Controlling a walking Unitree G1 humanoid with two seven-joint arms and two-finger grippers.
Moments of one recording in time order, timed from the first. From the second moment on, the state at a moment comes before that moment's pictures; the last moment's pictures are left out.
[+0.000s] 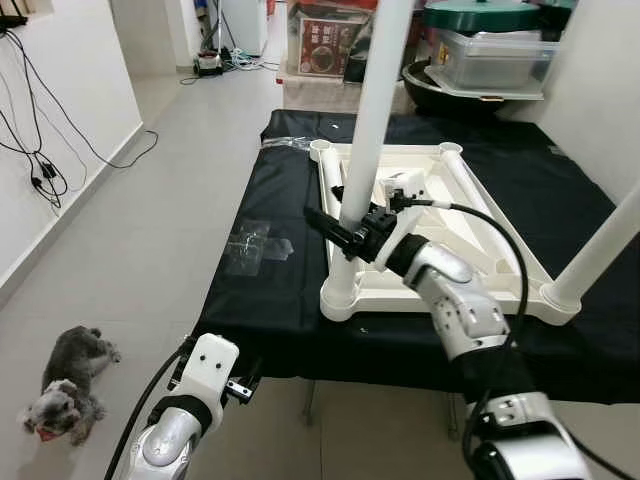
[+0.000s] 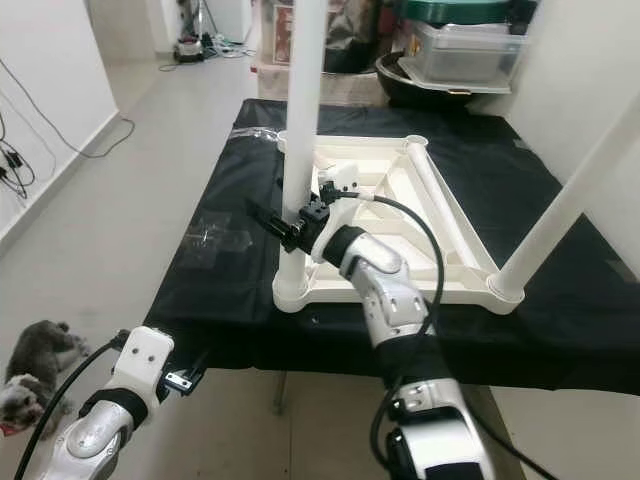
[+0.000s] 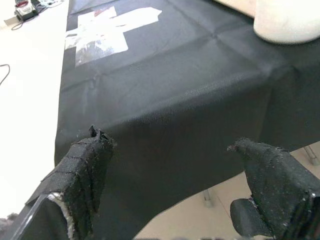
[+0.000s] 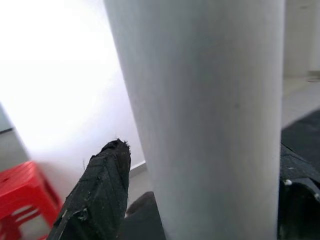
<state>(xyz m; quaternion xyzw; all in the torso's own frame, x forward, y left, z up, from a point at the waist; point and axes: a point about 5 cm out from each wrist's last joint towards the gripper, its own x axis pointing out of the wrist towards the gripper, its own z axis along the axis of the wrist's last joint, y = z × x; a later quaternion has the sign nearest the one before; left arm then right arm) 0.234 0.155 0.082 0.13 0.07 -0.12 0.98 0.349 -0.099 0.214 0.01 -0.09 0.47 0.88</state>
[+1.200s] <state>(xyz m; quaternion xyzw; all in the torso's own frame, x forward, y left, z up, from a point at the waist) 0.240 0.154 0.081 0.12 0.07 -0.12 0.98 0.339 -0.081 0.207 0.03 -0.07 0.52 0.85</state>
